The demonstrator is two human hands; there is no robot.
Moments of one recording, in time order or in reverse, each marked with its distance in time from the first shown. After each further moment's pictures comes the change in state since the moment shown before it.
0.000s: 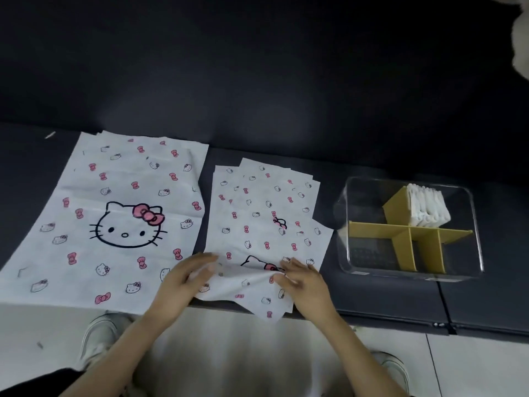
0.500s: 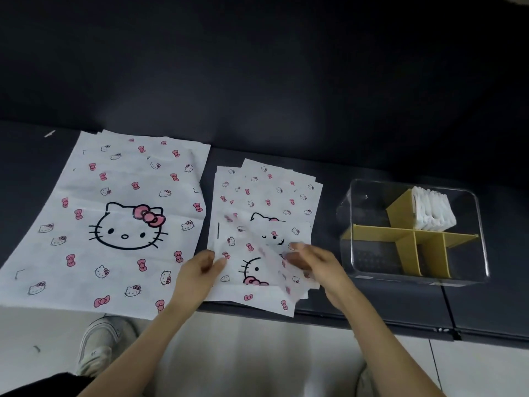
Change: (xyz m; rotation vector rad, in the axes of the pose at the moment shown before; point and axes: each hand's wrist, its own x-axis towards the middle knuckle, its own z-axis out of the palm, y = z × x) left_hand 0.032 -0.006 0.030 -0.031 0.163 -0.099; right_hand 0.018 -0.028 -0.043 0.617 -0.016 0.277
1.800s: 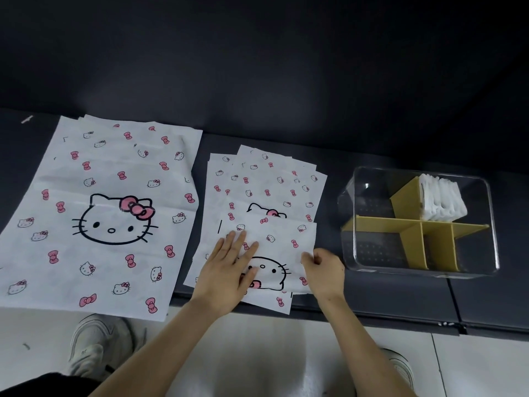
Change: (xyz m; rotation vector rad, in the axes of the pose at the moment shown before) left_hand 0.013 -0.025 0.050 0.869 -0.151 0.624; right_hand 0.028 0.049 0.008 -0.351 0.461 -0.065
